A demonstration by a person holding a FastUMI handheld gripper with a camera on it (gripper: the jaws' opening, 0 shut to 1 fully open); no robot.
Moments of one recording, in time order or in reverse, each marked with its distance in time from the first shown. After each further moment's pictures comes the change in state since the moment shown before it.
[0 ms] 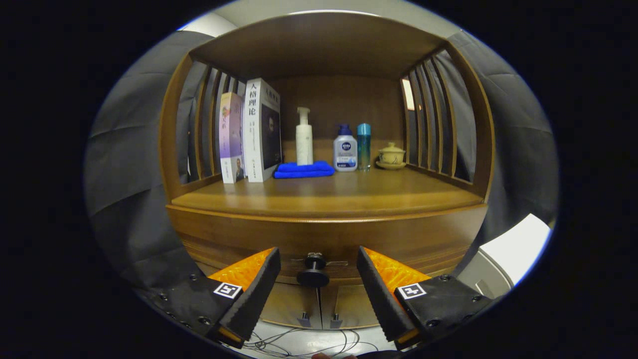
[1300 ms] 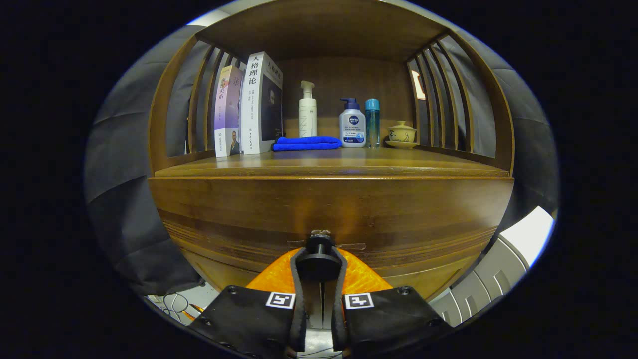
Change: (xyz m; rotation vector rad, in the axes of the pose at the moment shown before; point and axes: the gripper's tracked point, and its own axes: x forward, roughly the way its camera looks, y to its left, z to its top) arm 0.039 0.007 -0.042 -0.027 0.015 0.004
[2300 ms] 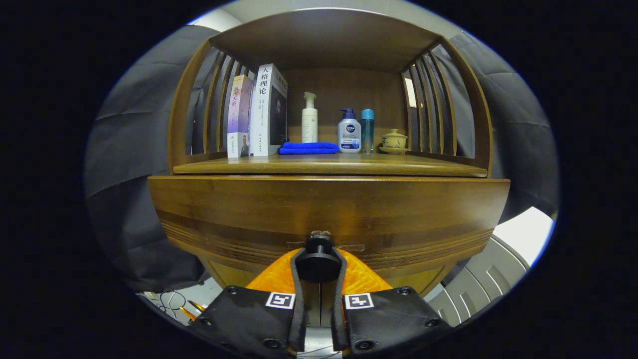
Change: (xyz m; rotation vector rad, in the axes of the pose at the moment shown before) arm -0.051 -0.001 -0.015 -0.018 -0.044 0.001
